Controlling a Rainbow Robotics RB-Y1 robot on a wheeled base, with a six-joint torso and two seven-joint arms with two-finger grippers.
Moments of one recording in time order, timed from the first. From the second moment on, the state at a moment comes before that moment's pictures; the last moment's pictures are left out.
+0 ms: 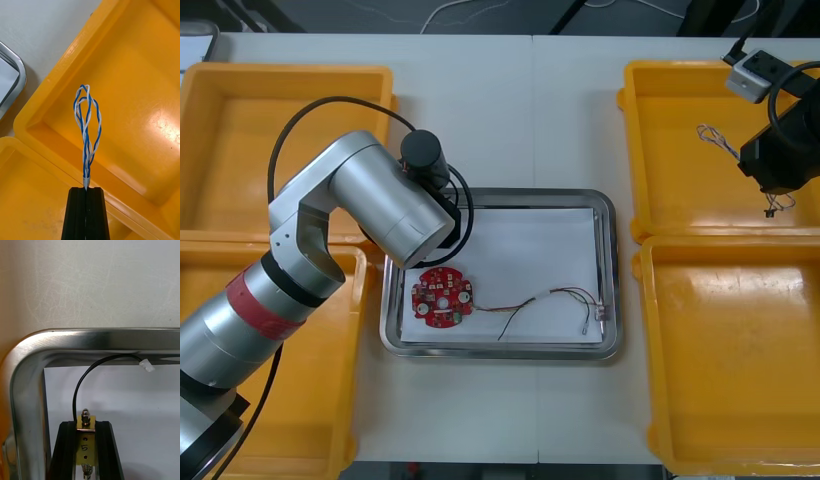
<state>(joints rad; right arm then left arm) -0.62 -0.71 -0.11 -1.94 -0.80 1.92 1.86 -0.63 0.42 -0.56 -1.76 0.24 1.57 -0.77</state>
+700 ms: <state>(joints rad) -0.62 -0.71 -0.11 -1.94 -0.83 1.92 1.86 -0.63 0.42 -0.56 -1.77 0.24 1.56 -0.77</state>
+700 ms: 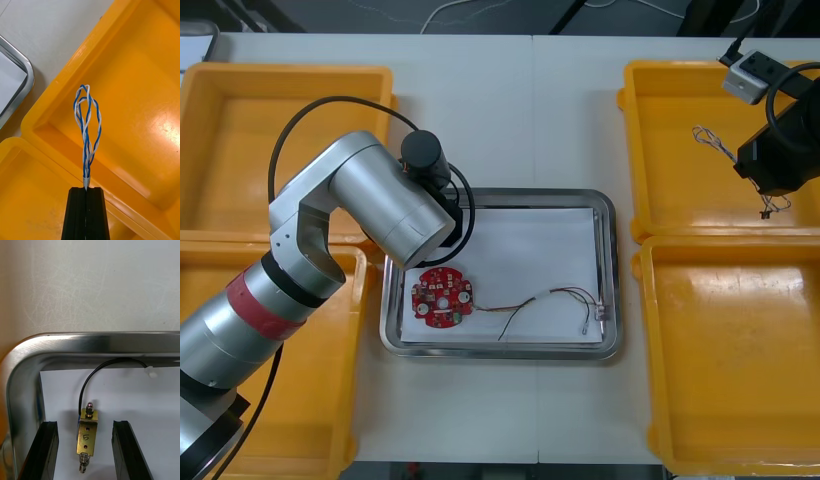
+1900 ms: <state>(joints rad) -0.70 -0.70 0.31 -2.07 -0.84 1.84 1.82 -0.71 0.56 -0.13 -1.80 0.43 1.85 -0.77</state>
